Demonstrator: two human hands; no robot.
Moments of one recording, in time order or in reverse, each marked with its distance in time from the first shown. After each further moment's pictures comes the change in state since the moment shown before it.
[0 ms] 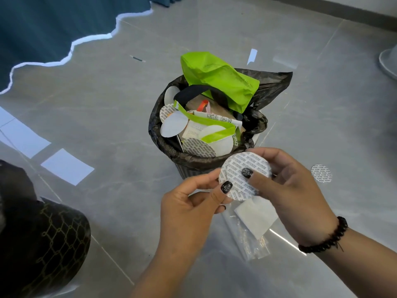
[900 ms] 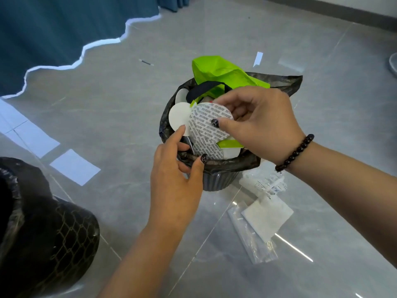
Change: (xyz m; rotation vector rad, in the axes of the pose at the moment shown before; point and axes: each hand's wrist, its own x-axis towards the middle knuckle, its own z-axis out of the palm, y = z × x) left_hand 0.042 0.008 -0.026 0.595 0.160 0.384; right_hand 0.084 -0.046 0.043 -0.688 -0.043 -0.525
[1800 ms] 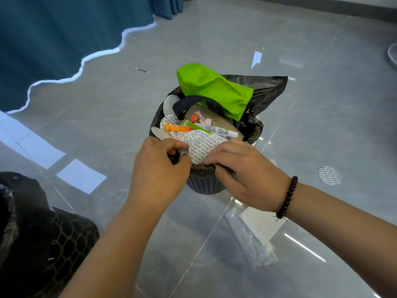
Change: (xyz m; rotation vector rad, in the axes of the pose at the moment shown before) left_hand 0.036 0.018 -0.005 0.406 -0.096 -0.048; right_hand -0.056 0.038 0.007 -0.180 -0.270 -0.330
